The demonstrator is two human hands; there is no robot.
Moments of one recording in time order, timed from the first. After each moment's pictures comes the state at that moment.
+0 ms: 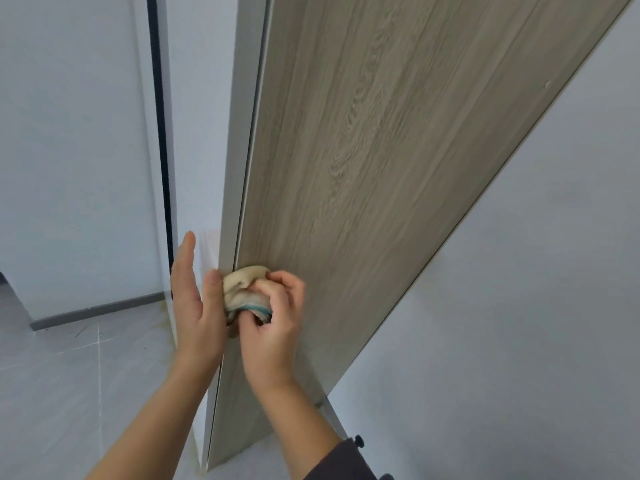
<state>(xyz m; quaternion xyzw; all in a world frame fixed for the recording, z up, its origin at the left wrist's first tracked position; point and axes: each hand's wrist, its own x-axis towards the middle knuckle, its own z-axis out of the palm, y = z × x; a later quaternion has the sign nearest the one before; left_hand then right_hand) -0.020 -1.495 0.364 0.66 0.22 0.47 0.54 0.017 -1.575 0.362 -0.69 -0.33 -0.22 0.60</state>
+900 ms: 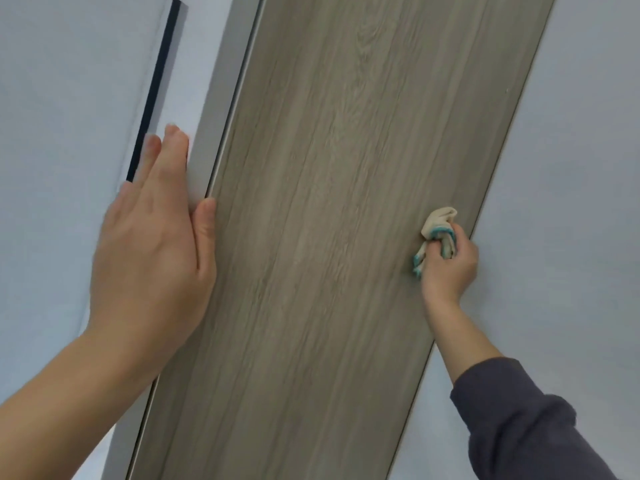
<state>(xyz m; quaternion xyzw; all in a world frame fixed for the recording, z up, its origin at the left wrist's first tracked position) 0.027 -1.476 0.291 0.70 0.07 0.69 0.18 0.301 -1.692 0.344 -0.63 -0.17 -0.48 0.59</state>
